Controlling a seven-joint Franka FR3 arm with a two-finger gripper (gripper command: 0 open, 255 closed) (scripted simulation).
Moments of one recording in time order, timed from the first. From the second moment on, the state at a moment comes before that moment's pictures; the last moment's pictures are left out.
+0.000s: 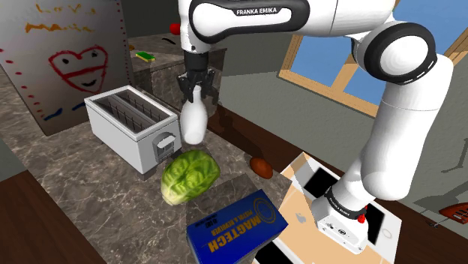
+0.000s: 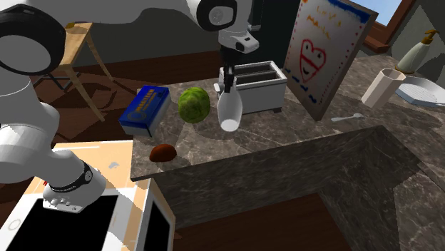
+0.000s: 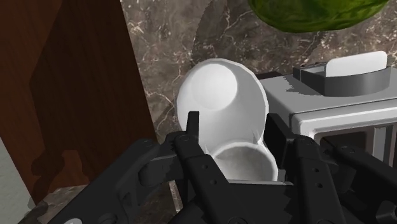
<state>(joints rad) 0.17 0.33 0.27 -1.52 -0.08 1.75 0.47</state>
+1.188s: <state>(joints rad) 0.19 0.36 0.27 -1.22 -0.09 1.49 0.47</state>
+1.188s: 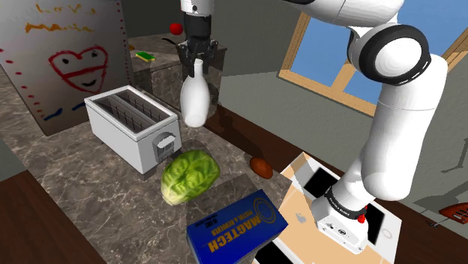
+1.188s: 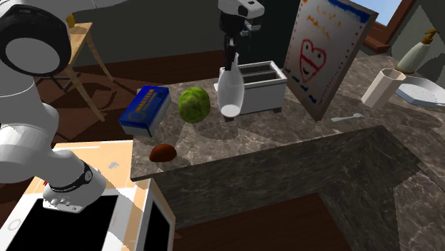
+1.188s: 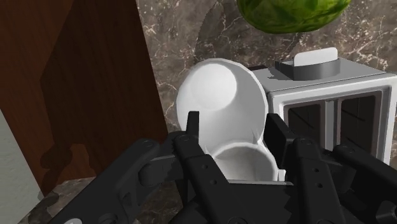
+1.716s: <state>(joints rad) 0.20 0.31 0.28 -1.21 -0.07 1.42 0.49</state>
